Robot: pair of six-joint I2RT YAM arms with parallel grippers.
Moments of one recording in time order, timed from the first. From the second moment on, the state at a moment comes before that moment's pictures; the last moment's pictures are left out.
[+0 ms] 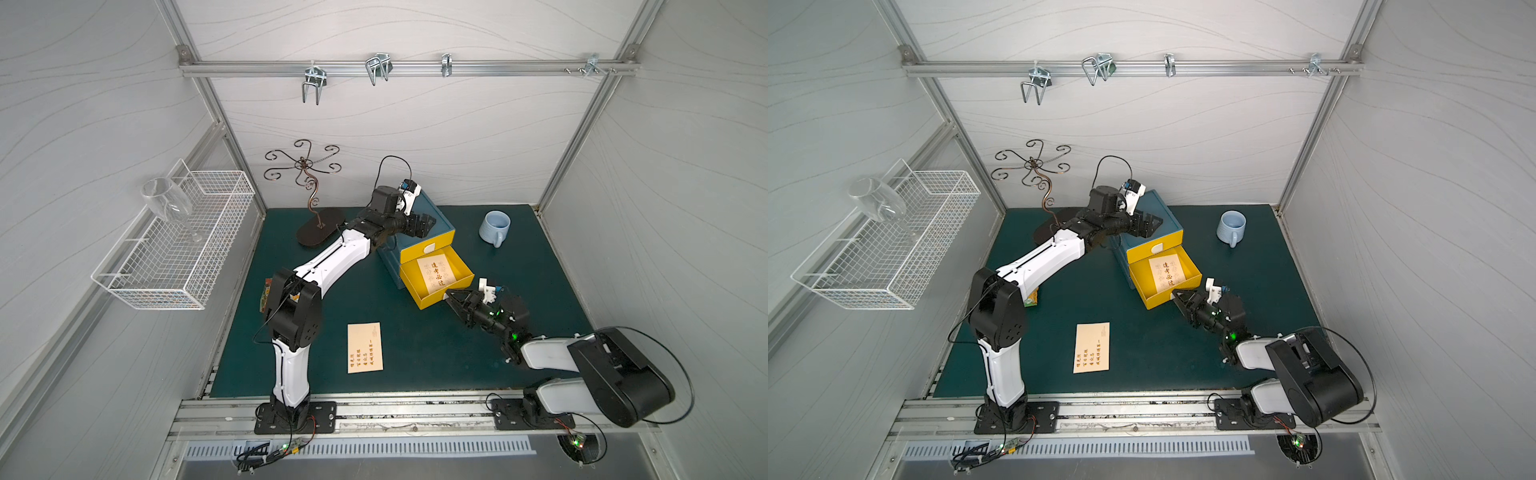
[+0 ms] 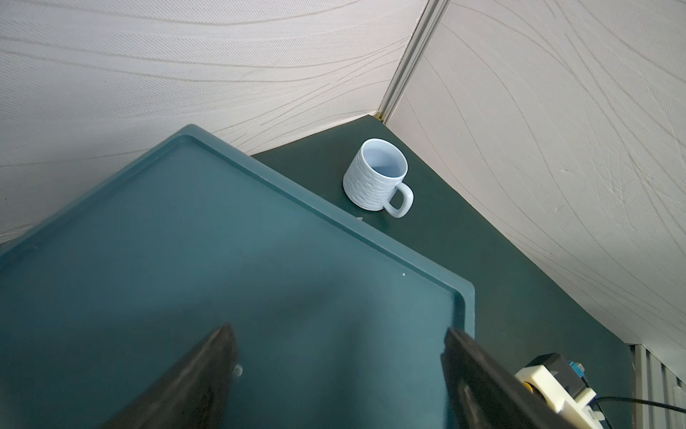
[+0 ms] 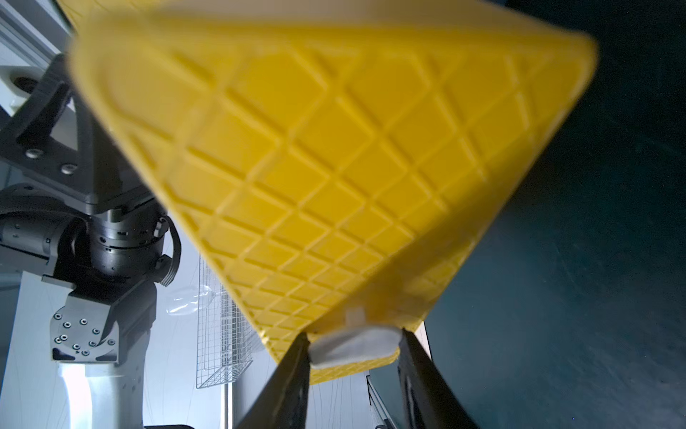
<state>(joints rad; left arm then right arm) -0.50 1.95 1.71 -0.24 0.33 -0.18 0.44 1.34 0.18 0.95 -0.49 1.45</state>
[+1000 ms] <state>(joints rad) -0.58 1.79 1.86 -0.57 0.24 -0.32 0.22 1.07 0.87 -0.36 -0.54 0.72</state>
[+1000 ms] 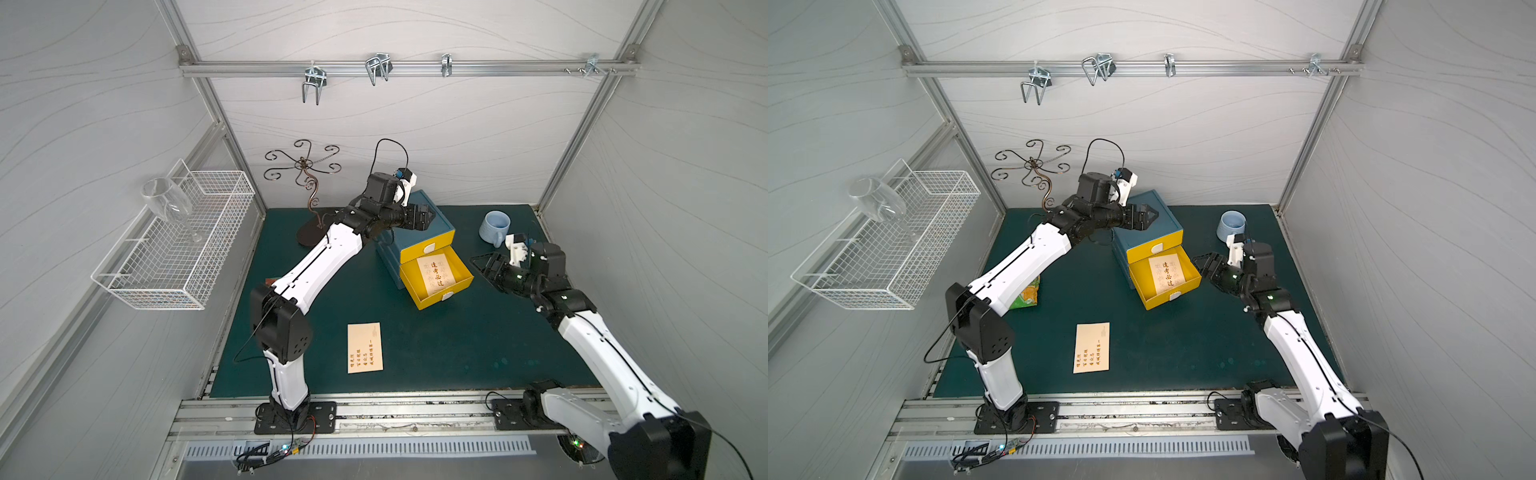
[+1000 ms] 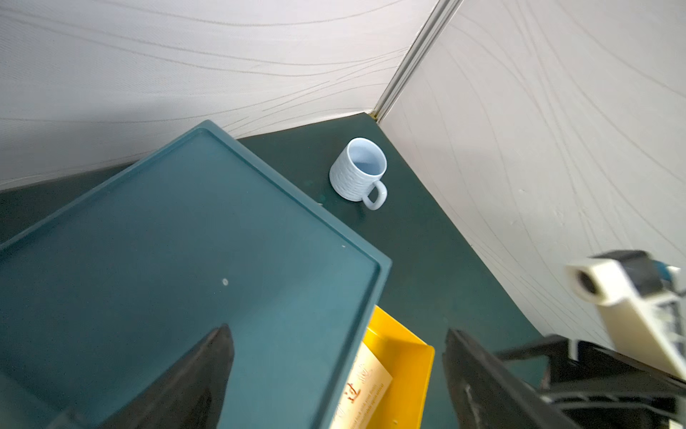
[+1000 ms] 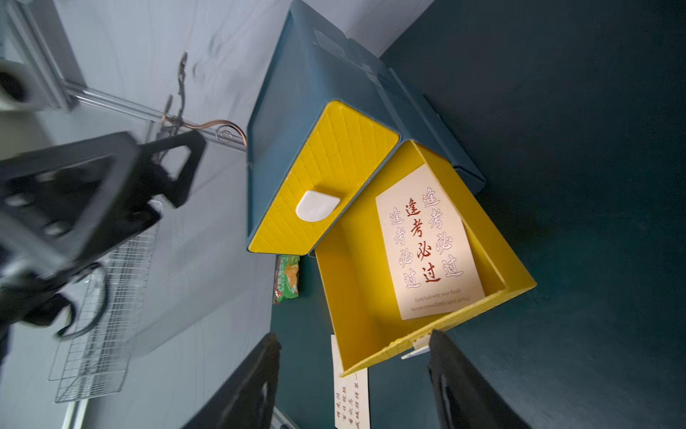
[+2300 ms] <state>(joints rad) -0.90 1.83 1.46 -0.49 -0.19 -1.15 0.30 1.55 1.16 -0.54 -0.44 0.22</state>
